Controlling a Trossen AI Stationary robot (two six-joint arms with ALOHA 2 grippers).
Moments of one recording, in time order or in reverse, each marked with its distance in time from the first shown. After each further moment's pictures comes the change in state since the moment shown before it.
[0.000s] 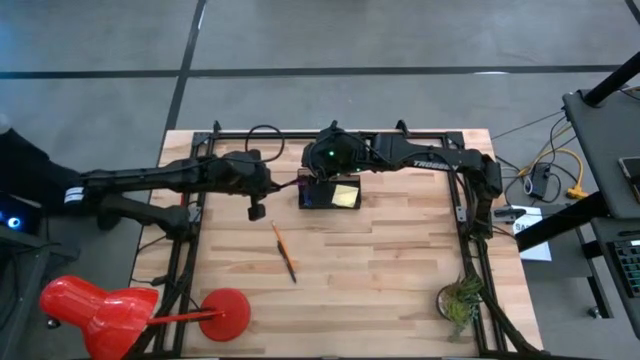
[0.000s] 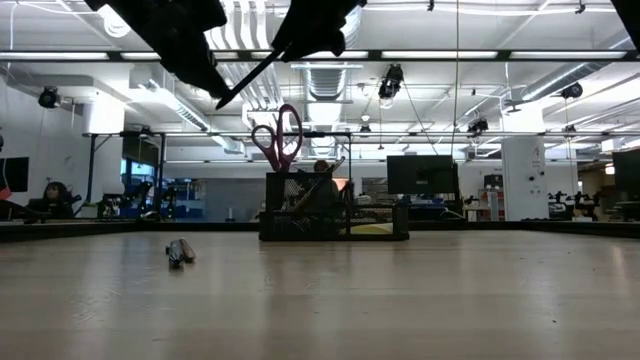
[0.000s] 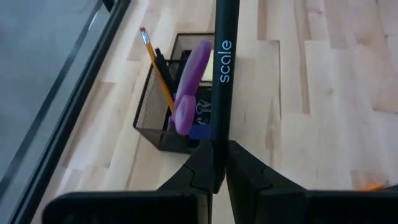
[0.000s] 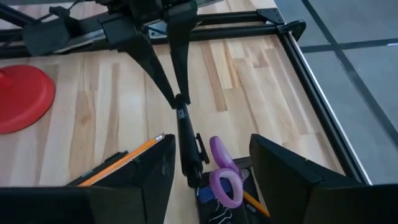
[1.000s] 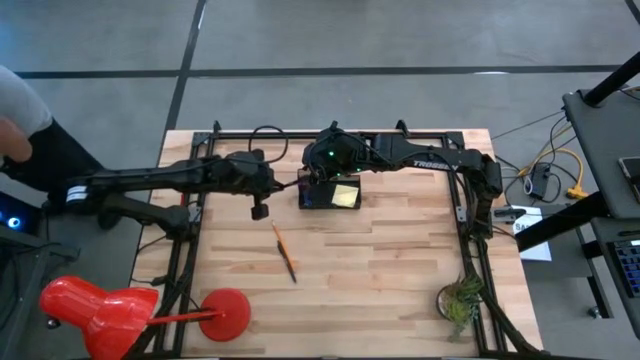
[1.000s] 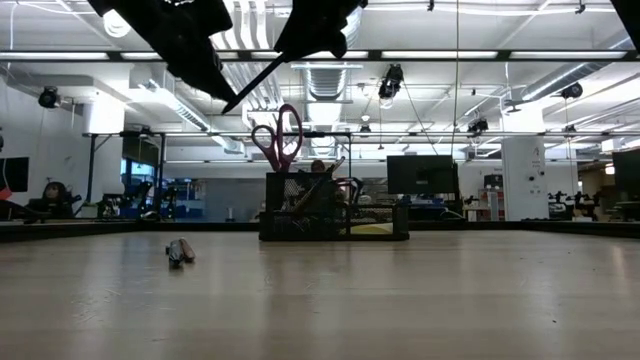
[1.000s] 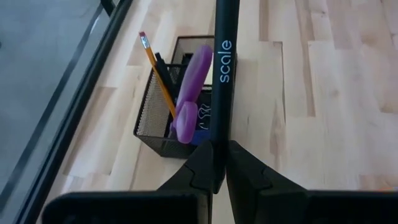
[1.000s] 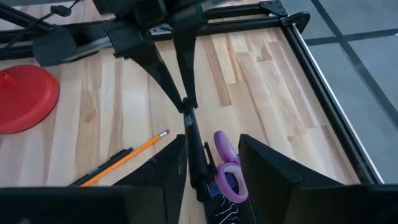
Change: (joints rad) left arm 0.000 0.030 -0.007 0.043 -0.001 0.023; right arm 0.000 0.000 -0.001 -0.014 -0.012 0.030
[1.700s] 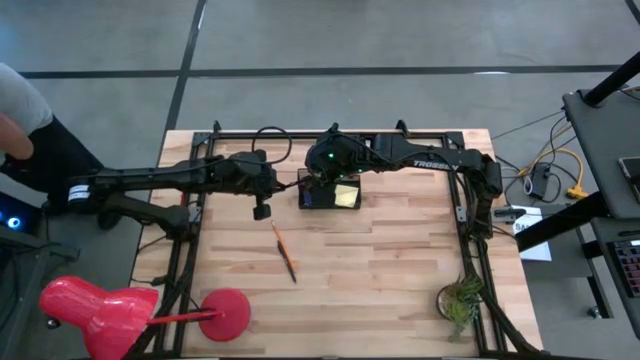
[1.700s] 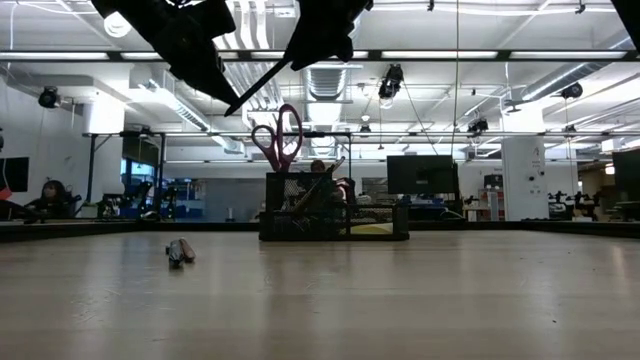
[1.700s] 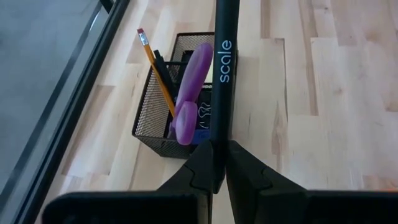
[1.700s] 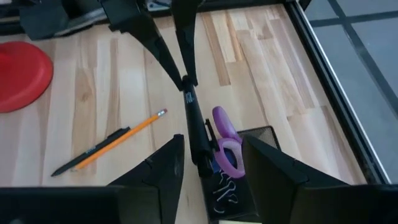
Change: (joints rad) left arm 0.000 0.023 0.003 0.010 -0.005 0.001; right arm 0.000 0.000 0.000 -0.080 0.004 -0.004
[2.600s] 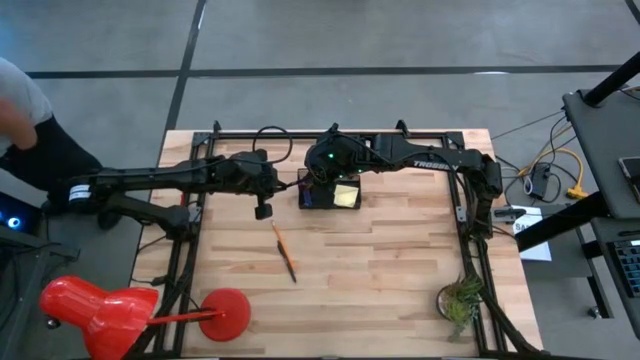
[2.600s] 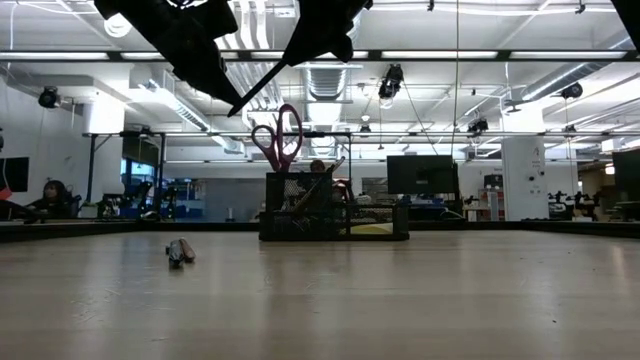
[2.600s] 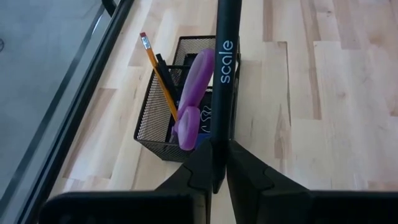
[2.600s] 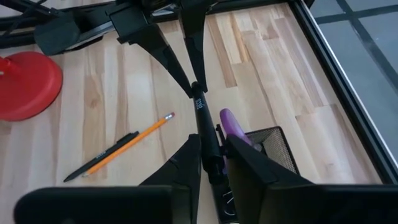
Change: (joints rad) left arm 0.000 0.009 -0.003 0.024 -0.003 -0.001; right arm 0.000 0.000 0.000 0.012 -0.014 0.043
